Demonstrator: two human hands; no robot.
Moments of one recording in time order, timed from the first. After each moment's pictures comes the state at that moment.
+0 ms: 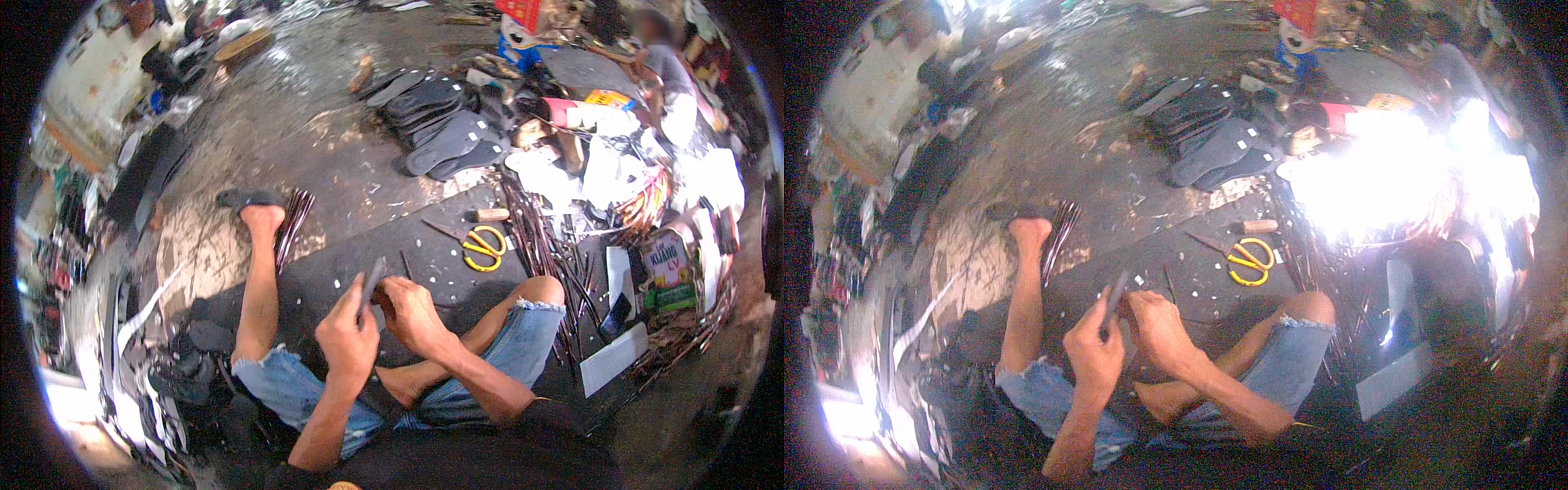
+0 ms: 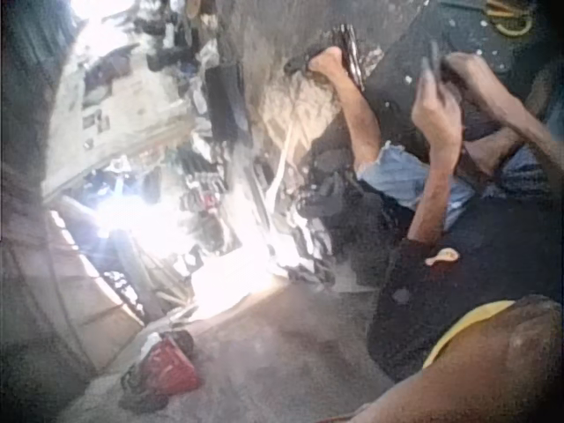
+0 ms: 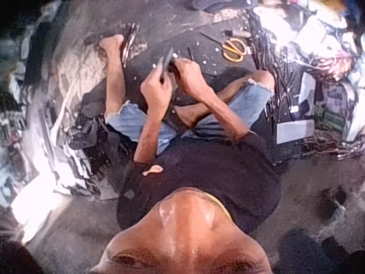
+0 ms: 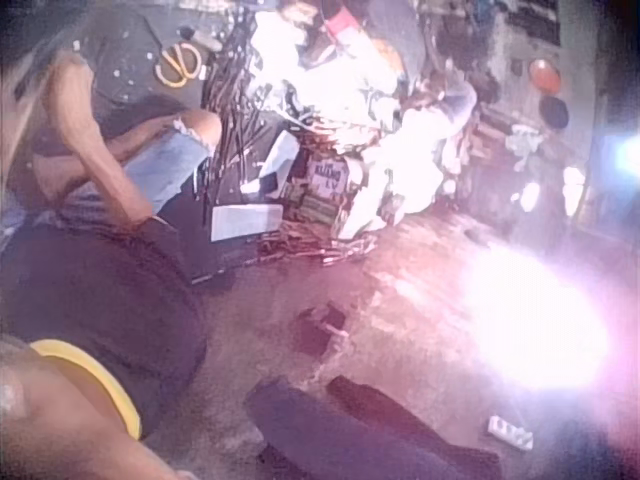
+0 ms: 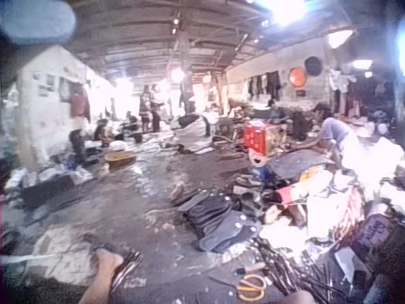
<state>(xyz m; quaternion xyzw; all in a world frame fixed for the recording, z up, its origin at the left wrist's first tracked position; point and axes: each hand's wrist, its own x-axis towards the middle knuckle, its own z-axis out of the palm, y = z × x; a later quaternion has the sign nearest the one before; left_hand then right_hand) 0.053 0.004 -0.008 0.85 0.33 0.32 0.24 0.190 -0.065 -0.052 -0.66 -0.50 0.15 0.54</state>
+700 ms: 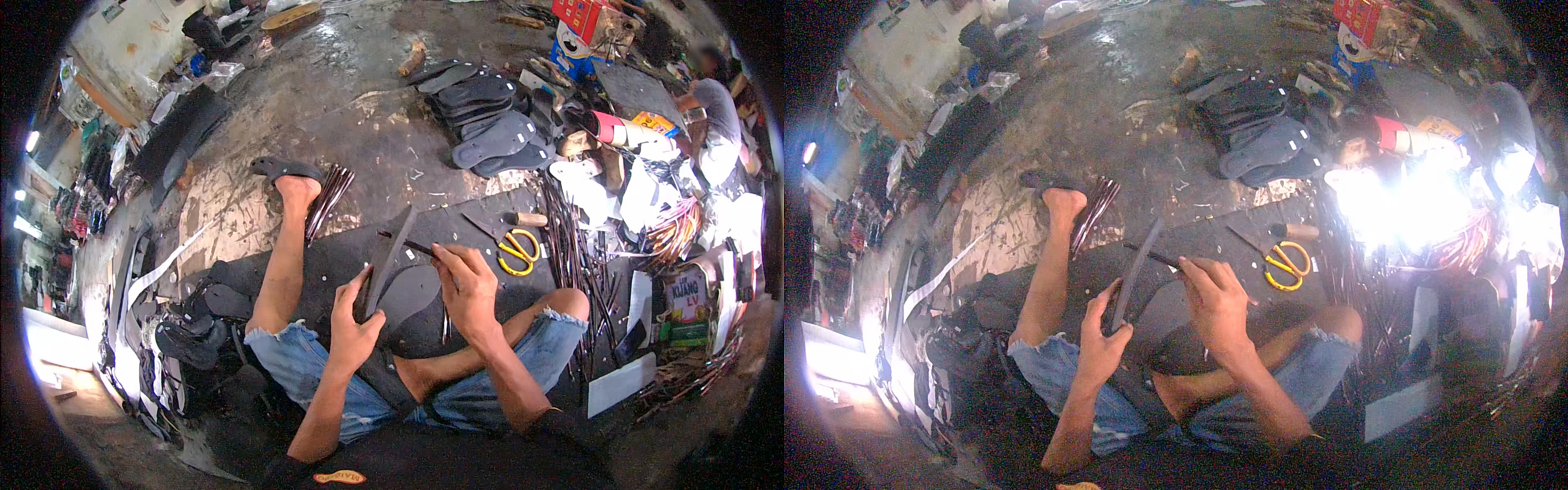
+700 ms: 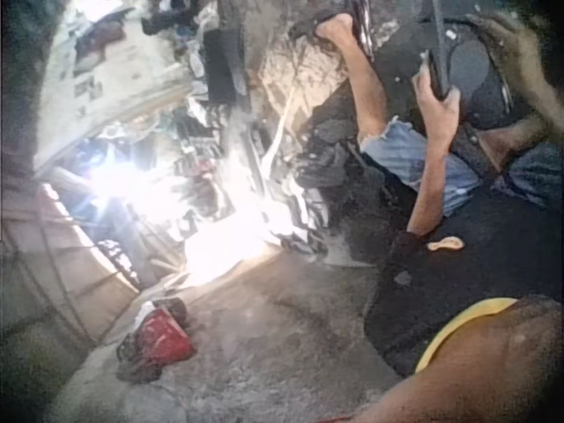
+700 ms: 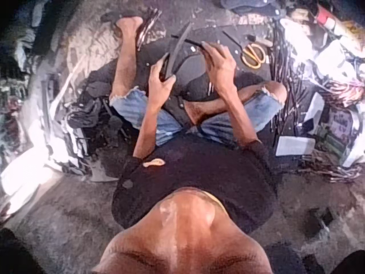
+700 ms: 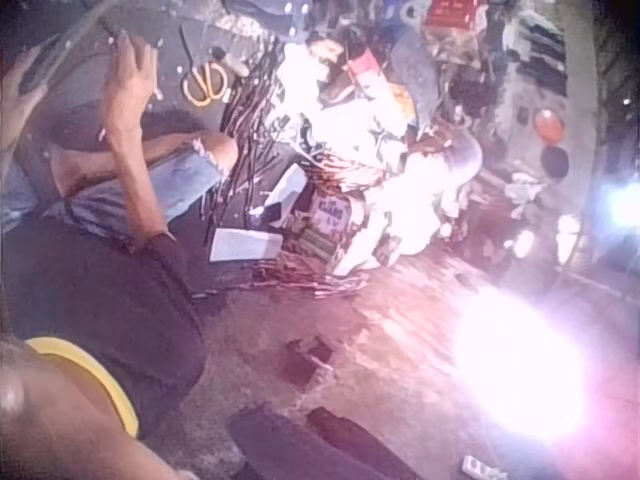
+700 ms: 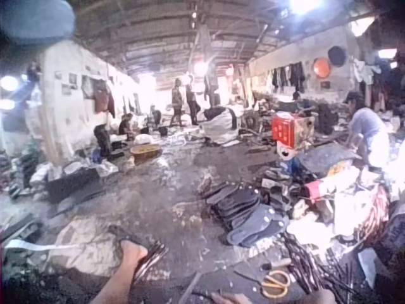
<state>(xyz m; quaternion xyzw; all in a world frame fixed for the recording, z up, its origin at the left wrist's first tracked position) 0.012 0.019 -0.036 0.77 0.38 0.29 0.42 0.221 -0.075 -0.042 -0.70 -0.49 -0.04 0.51</state>
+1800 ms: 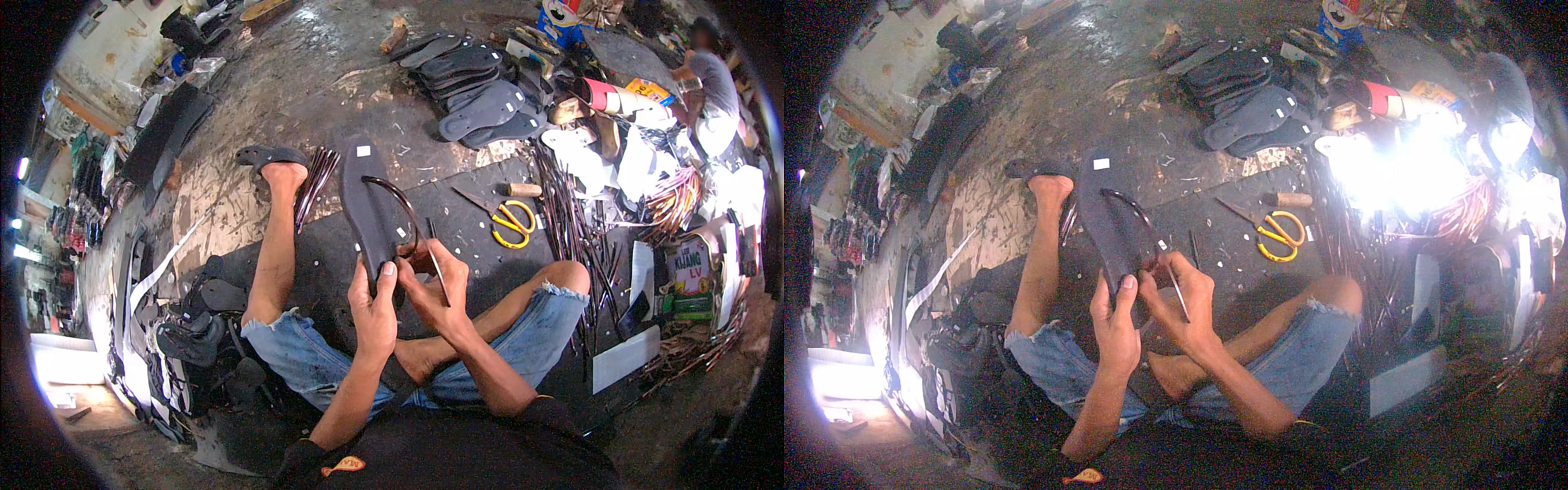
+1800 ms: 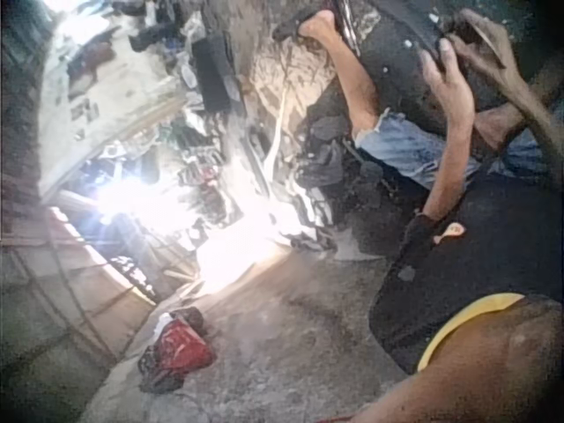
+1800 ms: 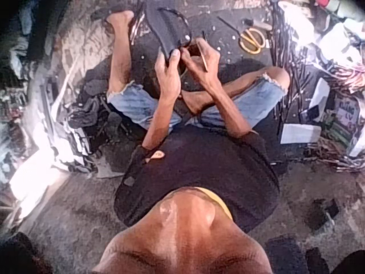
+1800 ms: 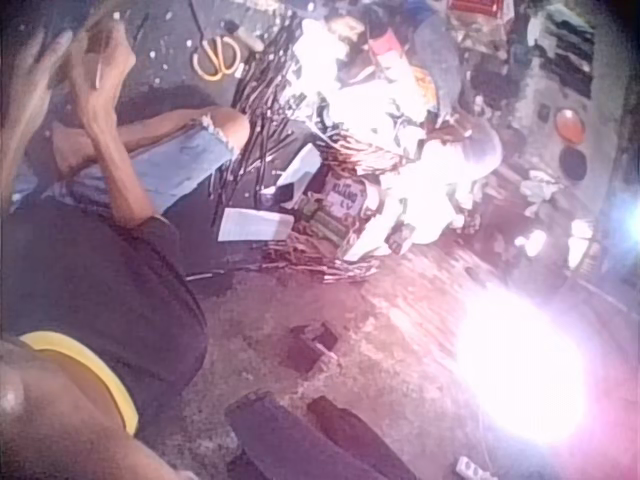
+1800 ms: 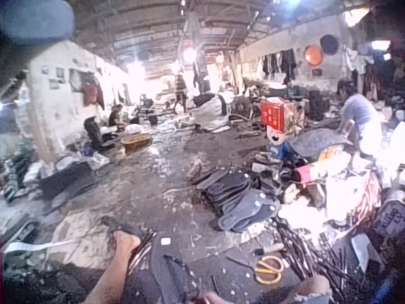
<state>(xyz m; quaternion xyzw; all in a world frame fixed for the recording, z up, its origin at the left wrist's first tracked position) 0.061 -0.017 -0.022 0.55 0.39 0.36 0.65 0.176 -0.077 -0.030 -0.65 -0.33 0.22 0.65</state>
